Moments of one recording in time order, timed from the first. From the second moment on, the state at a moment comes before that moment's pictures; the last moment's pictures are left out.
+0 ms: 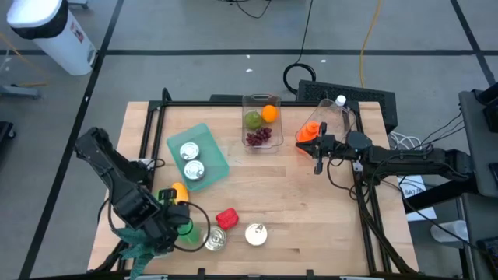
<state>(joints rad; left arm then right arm) -0.80 1.48 1.45 -1.29 -0.10 -0.88 -0.25 0.73 0.23 0.51 -0.08 -0.06</state>
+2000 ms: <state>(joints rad) 0.03 1.71 2.15 -1.31 0.05 0.10 -0.20 0.57 0.23 0.53 -0.69 0.20</state>
